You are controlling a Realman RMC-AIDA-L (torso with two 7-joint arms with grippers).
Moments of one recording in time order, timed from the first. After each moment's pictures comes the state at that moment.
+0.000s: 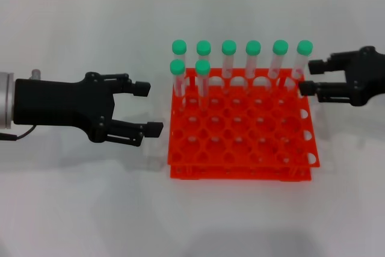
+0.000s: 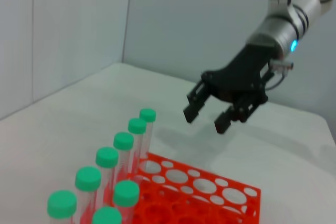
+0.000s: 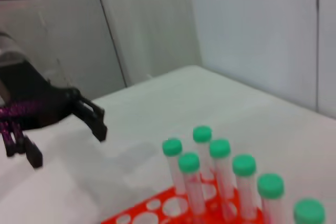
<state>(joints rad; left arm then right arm) -0.45 -2.07 0.84 1.02 1.99 1.78 -1.57 0.39 1.98 -1.08 -1.13 -1.82 -1.49 1.77</state>
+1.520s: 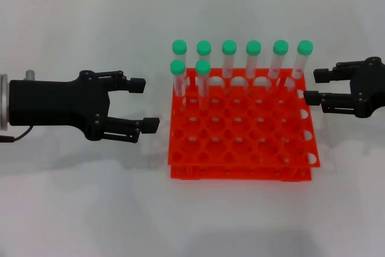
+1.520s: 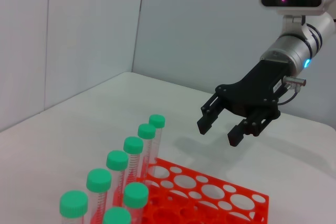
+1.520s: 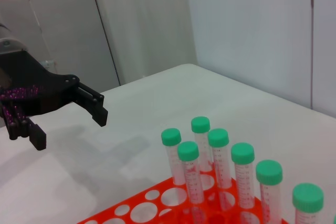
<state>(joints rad) -0.43 -2.07 0.83 1.01 1.97 1.77 -1.55 0.34 2.01 -1.07 -1.14 -1.83 -1.48 1.72</state>
